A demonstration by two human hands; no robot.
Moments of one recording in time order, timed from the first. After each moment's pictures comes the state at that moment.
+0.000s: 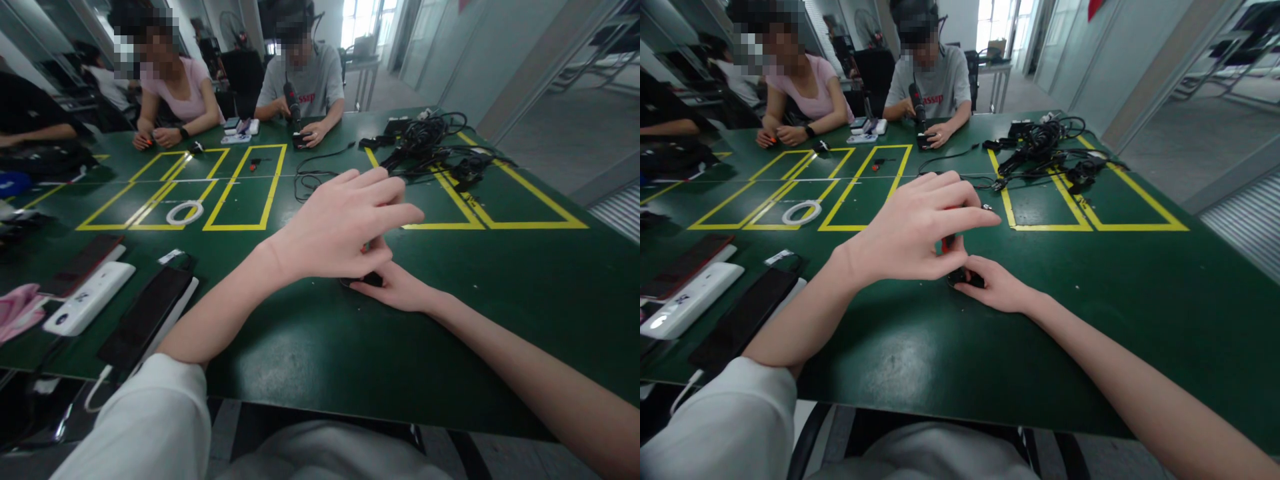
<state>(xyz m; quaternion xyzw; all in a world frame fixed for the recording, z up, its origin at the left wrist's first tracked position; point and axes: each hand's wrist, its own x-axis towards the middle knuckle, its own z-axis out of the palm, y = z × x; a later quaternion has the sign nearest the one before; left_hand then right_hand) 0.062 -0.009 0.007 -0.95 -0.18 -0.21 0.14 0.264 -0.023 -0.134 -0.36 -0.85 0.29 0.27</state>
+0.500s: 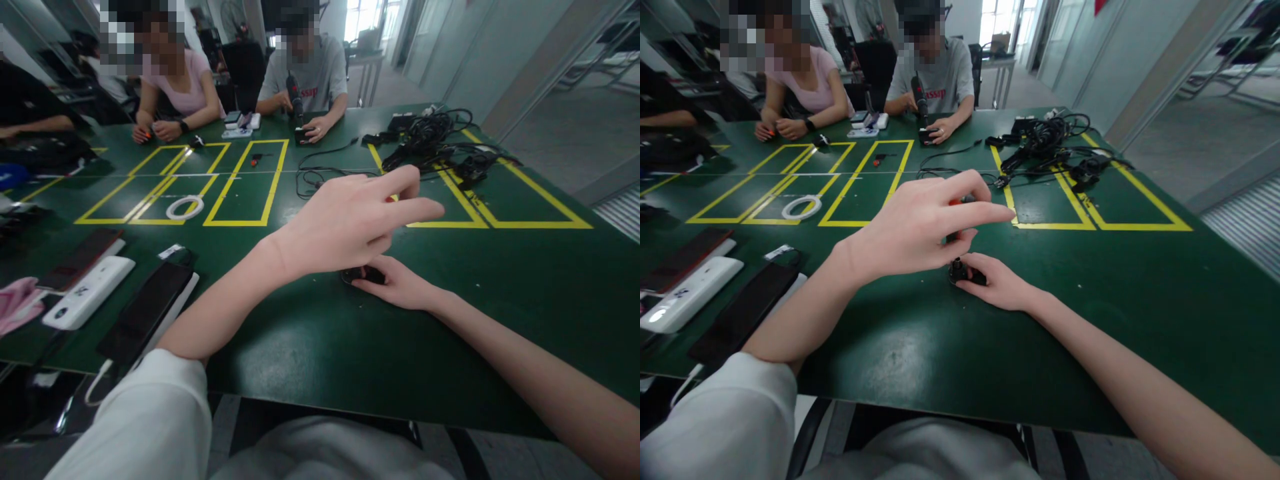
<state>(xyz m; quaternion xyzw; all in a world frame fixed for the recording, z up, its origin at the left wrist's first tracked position) 0.062 -0.011 0.009 -0.95 -0.20 -0.20 0.13 0.265 -0.023 -0.132 -0.37 -0.85 0.29 0.25</state>
